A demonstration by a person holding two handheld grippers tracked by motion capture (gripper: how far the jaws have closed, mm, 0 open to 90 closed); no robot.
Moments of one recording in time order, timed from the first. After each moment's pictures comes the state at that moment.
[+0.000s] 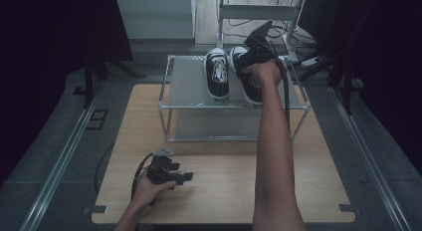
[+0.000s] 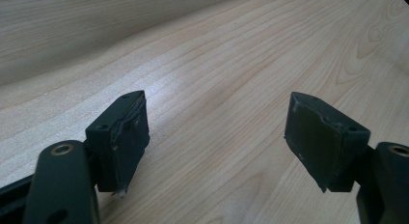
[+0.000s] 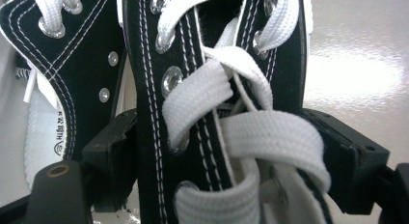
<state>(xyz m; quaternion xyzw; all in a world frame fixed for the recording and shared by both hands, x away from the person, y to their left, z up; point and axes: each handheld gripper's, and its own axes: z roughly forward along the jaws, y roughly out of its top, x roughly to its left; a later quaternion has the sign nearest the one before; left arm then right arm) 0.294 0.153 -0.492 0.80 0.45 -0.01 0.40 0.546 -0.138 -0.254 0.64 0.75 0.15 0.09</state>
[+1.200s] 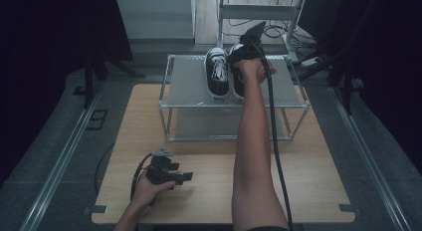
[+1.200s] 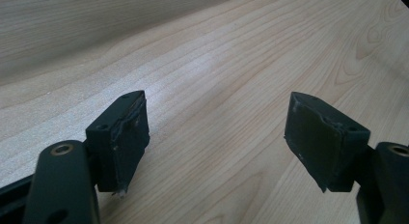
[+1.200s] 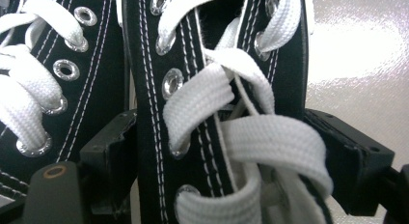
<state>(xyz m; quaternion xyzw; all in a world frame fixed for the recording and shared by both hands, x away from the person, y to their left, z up) 0.293 0.153 -0.492 0.80 0.45 -0.01 0.40 0.580 -0.119 -0.273 0.72 0.67 0.15 0.10</state>
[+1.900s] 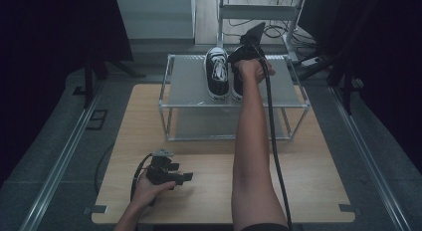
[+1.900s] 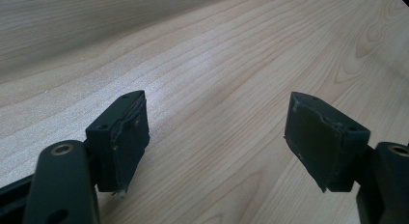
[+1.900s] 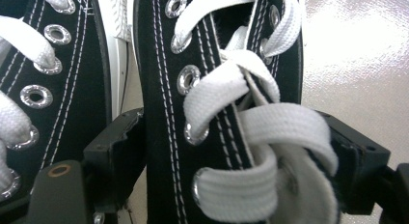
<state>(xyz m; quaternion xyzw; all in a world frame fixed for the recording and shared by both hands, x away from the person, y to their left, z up) 0.293 0.153 -0.492 0.80 0.45 -0.01 0.40 0.587 -0.119 -0.279 0.73 0.65 0.14 0.12</state>
